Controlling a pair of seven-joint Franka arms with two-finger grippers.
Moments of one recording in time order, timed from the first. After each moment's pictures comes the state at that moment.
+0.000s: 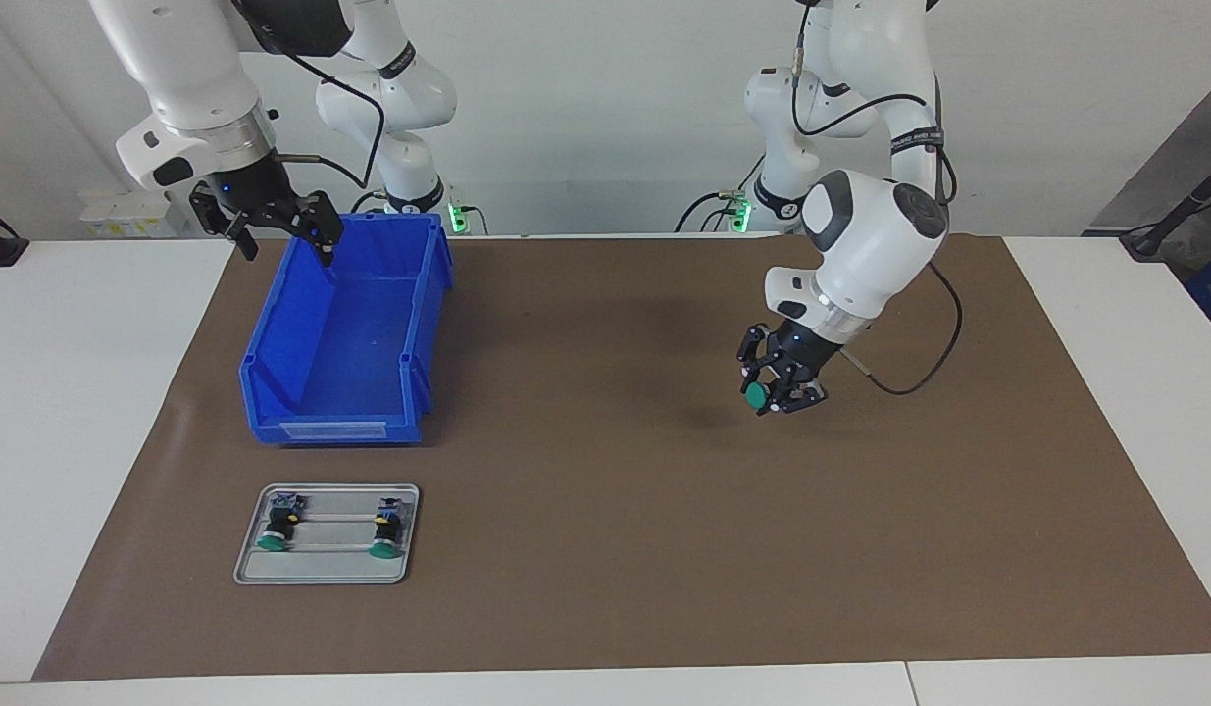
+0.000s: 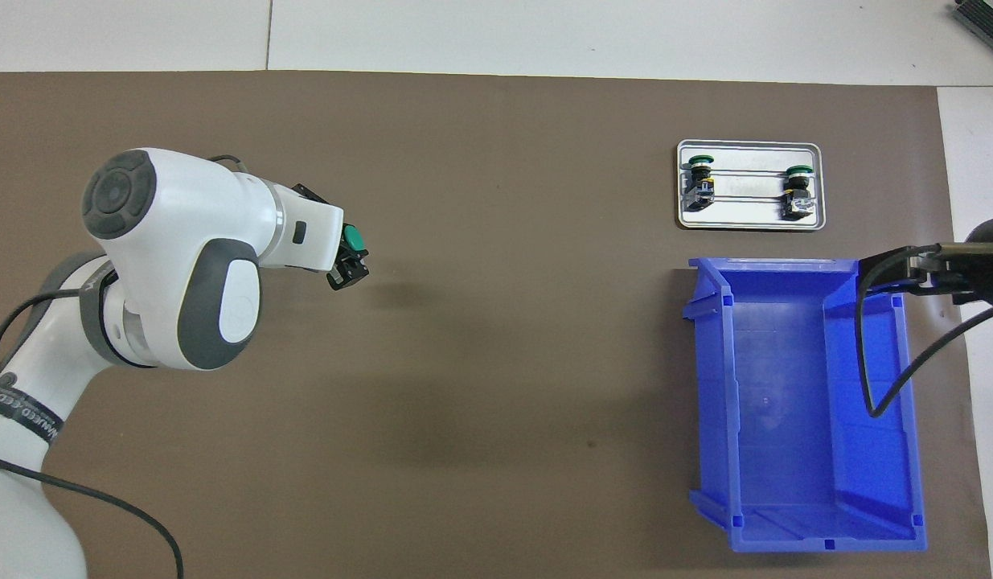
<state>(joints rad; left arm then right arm) -0.33 0.16 0.08 -1.96 -0.51 2.27 1.14 0.11 -0.08 -0.08 -1.67 -0.05 1.57 0.13</state>
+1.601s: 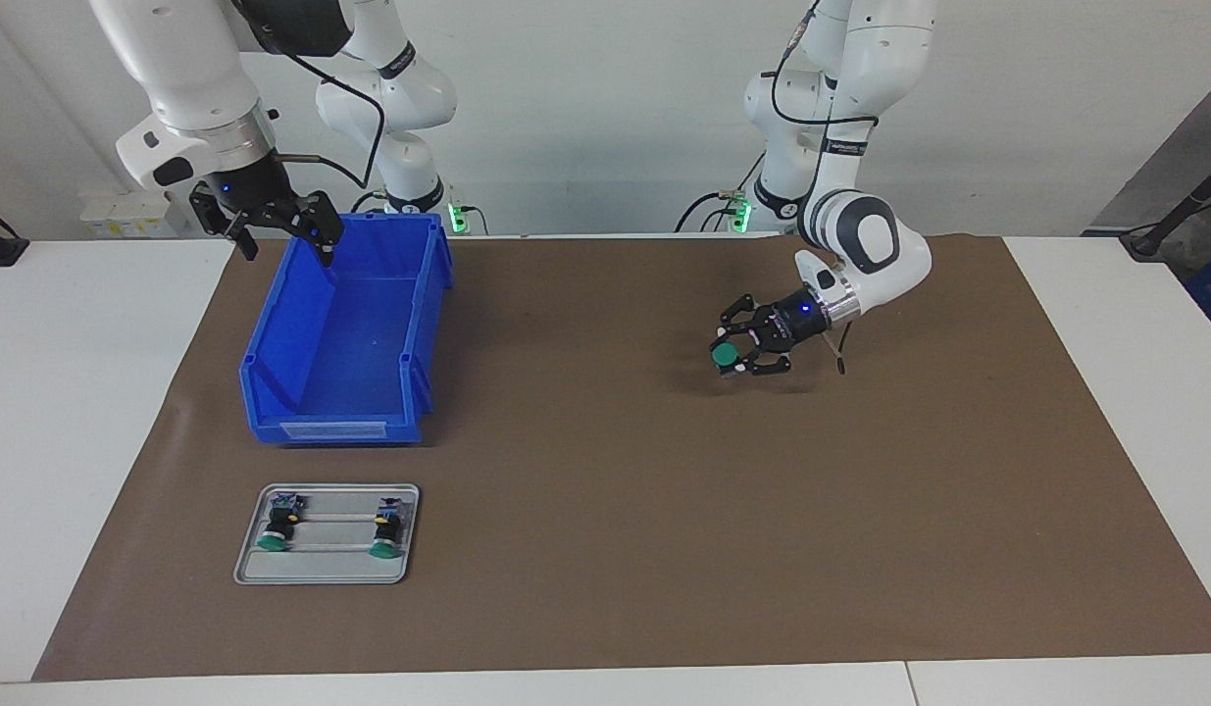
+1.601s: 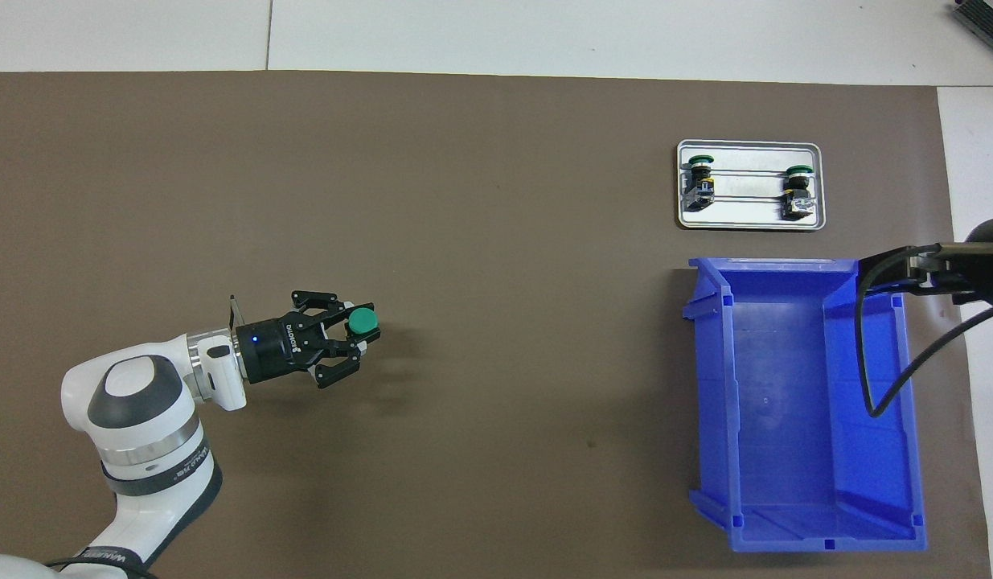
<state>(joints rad) -0.23 0.08 0.08 -2.45 -1.70 2.07 2.21 0.11 -0.08 -0.08 -1.67 -0.05 1.57 0.13</state>
